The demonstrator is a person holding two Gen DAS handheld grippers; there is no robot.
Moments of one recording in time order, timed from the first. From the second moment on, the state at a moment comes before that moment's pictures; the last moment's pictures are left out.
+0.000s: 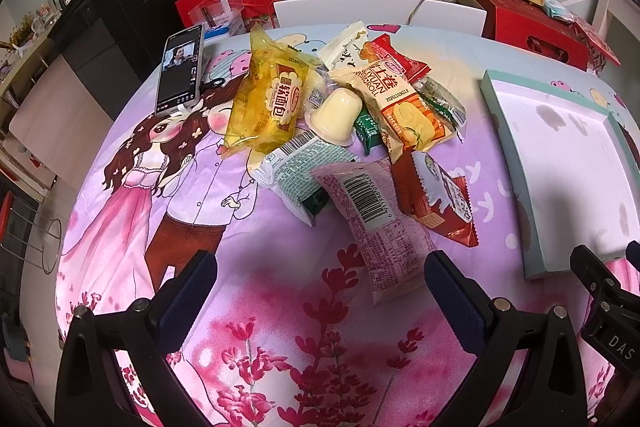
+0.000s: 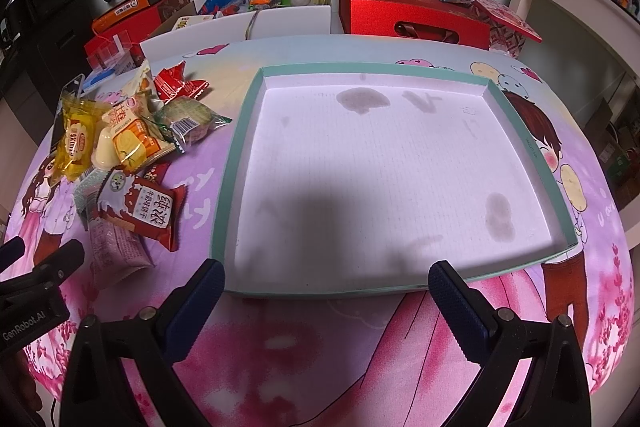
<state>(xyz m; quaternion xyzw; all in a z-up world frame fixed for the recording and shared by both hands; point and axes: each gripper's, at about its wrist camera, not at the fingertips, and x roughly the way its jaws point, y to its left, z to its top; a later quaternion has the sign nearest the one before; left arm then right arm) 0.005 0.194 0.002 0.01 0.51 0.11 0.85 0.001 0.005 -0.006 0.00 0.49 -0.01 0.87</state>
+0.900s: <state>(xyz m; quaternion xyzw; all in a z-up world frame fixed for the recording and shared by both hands) 0.005 0.201 0.006 -0.01 0.51 0.11 0.85 0.002 0.005 -0.006 0.00 0.49 -0.01 0.87</state>
